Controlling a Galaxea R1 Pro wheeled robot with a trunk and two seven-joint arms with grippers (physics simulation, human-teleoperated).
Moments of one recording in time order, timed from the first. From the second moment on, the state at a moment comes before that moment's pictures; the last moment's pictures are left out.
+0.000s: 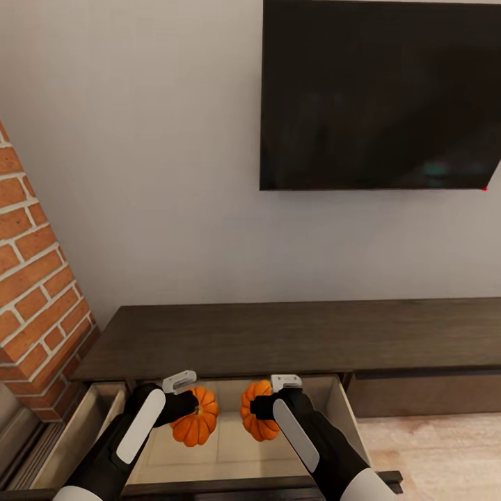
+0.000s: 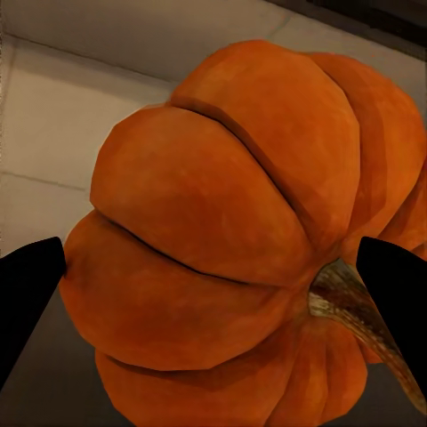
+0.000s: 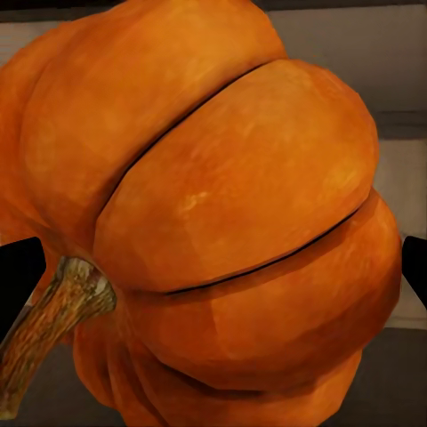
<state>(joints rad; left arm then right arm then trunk) -0.43 0.03 -0.18 -1.11 0.80 0.83 0.52 -0.51 0.14 0.49 -0.96 -0.65 0.72 -0.52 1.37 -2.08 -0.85</state>
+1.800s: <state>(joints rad) -0.43 -0.01 -0.19 -1.05 0.76 0.68 0.59 -0.51 0.13 0.50 -0.98 -0.65 0.71 -0.51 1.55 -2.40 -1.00</state>
